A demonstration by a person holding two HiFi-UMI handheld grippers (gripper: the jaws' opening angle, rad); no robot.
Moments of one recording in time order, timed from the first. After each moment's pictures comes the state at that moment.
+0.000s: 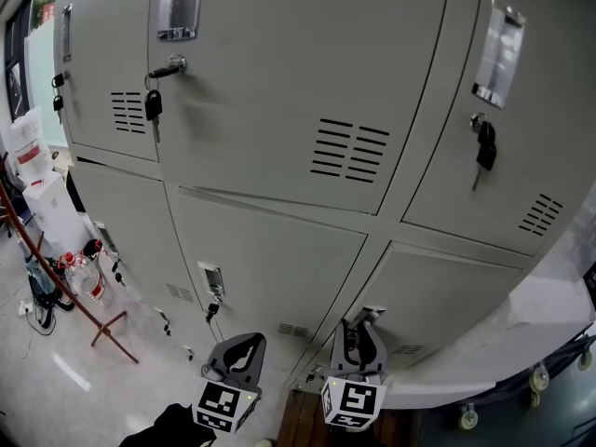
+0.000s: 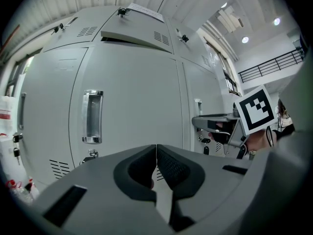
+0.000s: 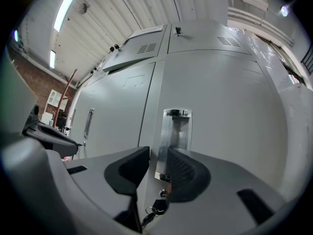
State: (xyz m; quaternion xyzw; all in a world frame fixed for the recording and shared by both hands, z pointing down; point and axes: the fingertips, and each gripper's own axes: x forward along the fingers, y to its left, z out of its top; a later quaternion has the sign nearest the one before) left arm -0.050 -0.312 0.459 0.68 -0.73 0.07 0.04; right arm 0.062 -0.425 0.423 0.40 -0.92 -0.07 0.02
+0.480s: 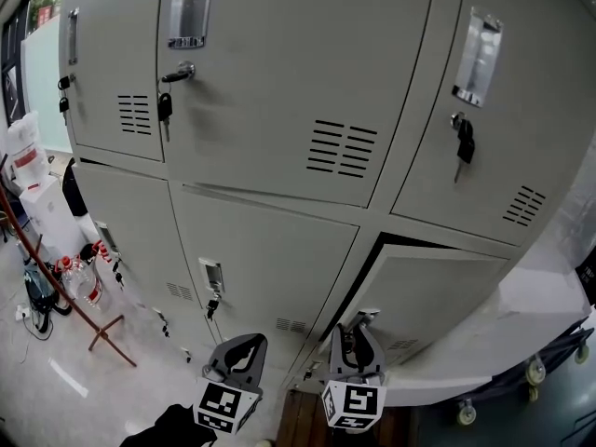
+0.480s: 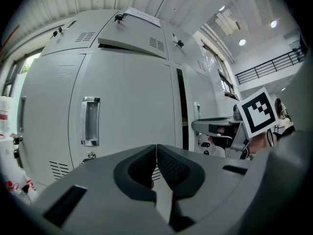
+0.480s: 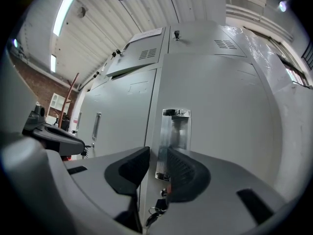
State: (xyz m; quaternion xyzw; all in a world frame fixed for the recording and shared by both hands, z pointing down) left arm -0.034 -0.299 0.450 0.69 -0.72 0.06 0.03; right arm 0.076 -0.402 0.423 0.38 -0.92 -0.05 0.01
